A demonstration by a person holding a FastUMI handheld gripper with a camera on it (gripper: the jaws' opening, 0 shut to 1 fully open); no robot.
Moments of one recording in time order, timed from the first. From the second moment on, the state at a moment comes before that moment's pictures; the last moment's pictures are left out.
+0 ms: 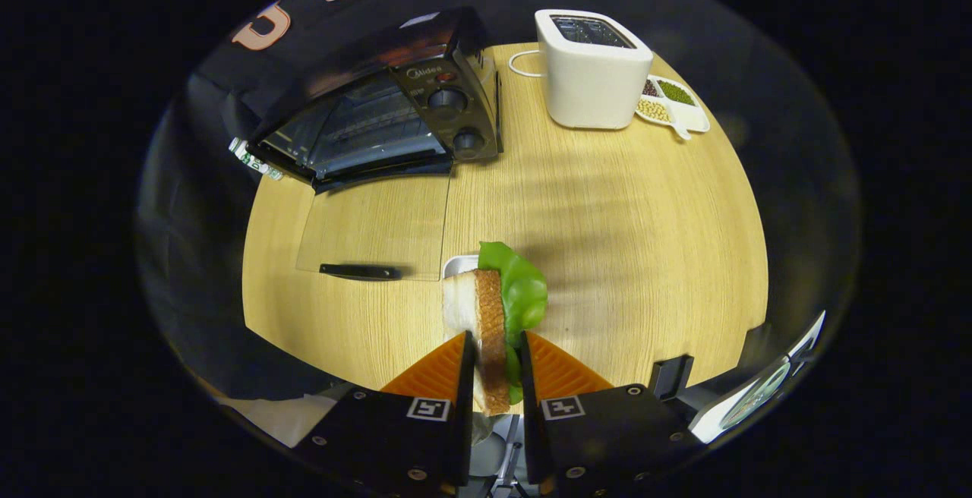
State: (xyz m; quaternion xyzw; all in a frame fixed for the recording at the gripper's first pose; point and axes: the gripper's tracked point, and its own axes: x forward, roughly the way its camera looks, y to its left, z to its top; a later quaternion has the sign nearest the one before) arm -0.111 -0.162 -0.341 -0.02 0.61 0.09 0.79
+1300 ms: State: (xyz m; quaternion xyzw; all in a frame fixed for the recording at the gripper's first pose) arm -0.055 0.014 -0.335 0.37 0.43 0.14 0.81
